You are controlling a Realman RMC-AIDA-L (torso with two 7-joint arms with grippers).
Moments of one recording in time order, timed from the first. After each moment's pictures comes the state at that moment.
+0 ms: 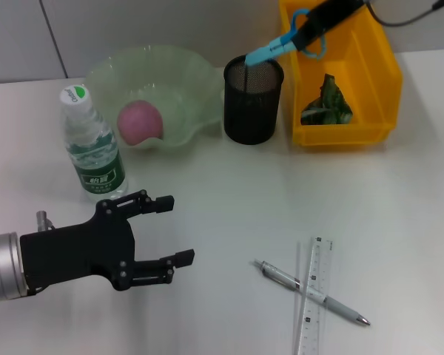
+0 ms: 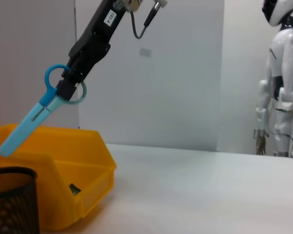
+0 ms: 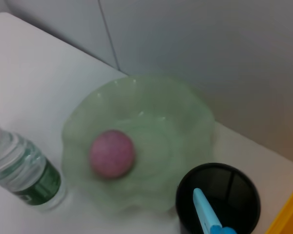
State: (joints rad) left arm -0.44 -2.07 0.98 0.54 1.73 1.60 -0.97; right arm 1.13 1.97 -0.78 -1.03 -2.75 -1.62 2.49
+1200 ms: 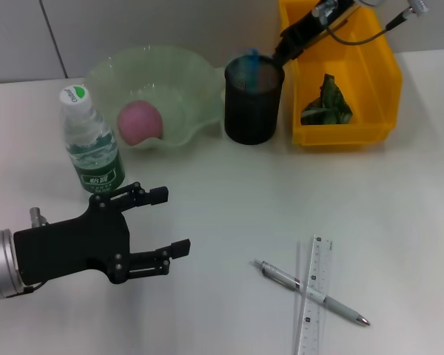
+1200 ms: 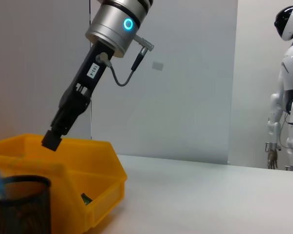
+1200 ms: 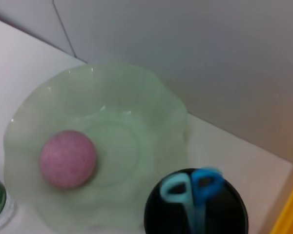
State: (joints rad) left arm -0.43 -2.07 0.98 0.53 1.68 1.60 -0.97; right arm 1.22 1.96 -0.81 -0.65 -2.82 -1.29 2.52
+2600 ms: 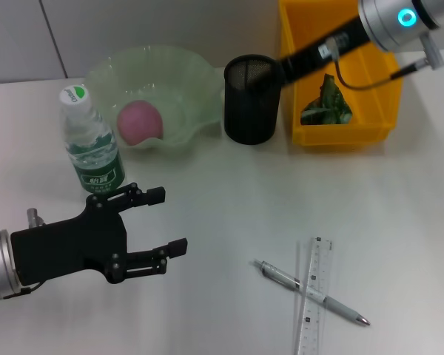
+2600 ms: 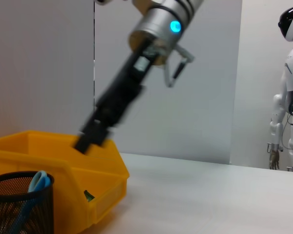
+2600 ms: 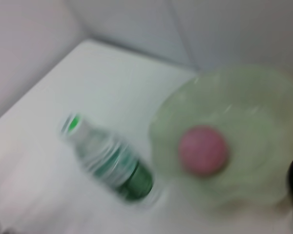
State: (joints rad) left arm -0.42 -2.07 0.98 0.53 1.68 1.60 -0.99; right arm 0.97 2.00 -0.82 -0.90 -2.42 -1.58 2.39
